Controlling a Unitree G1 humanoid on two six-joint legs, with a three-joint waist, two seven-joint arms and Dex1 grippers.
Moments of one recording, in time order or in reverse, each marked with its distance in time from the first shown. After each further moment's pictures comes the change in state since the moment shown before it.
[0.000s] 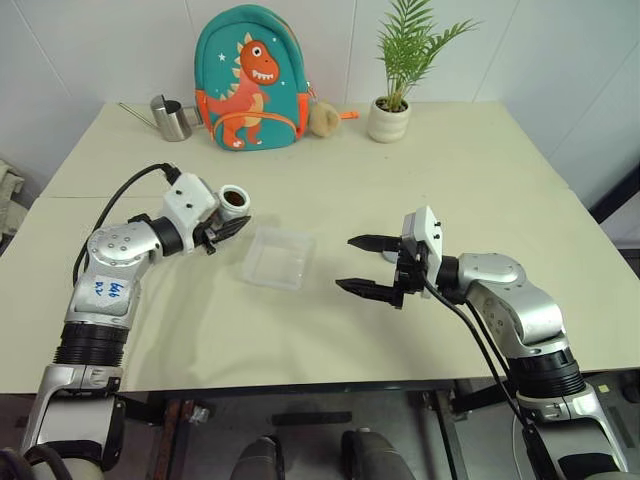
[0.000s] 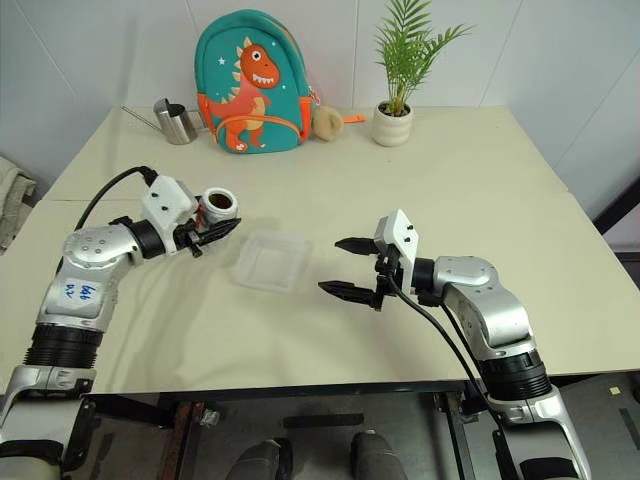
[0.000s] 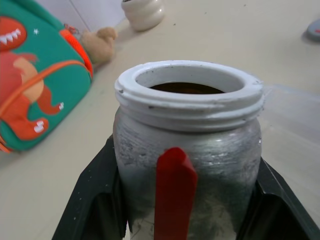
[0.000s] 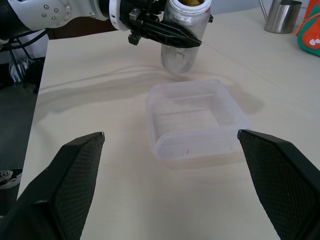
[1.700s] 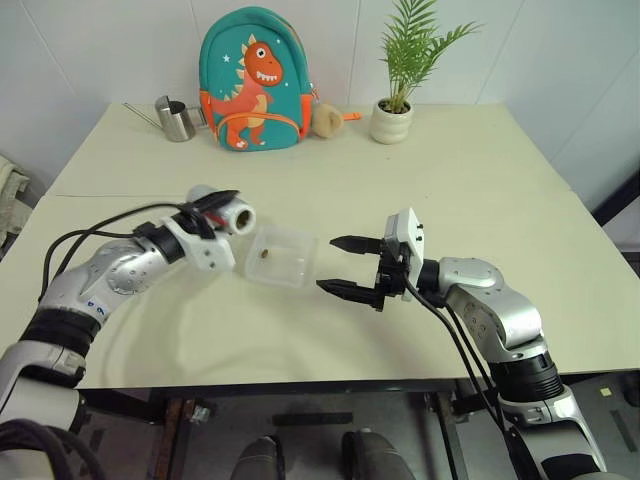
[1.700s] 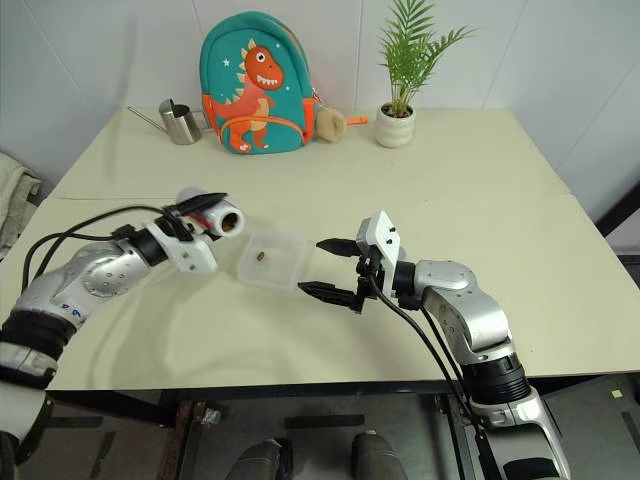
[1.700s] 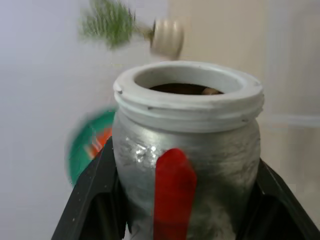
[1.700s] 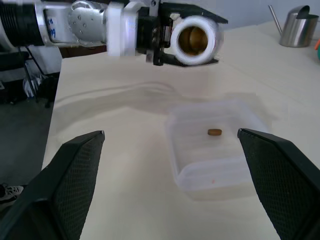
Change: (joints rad) left arm -0.028 0.207 -0.232 0.293 0.253 -0.605 0.496; right arm 0.002 0.082 0.024 -0.033 0.014 0.022 -0.049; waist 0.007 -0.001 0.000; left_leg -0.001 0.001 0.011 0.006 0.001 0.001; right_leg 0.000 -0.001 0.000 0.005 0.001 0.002
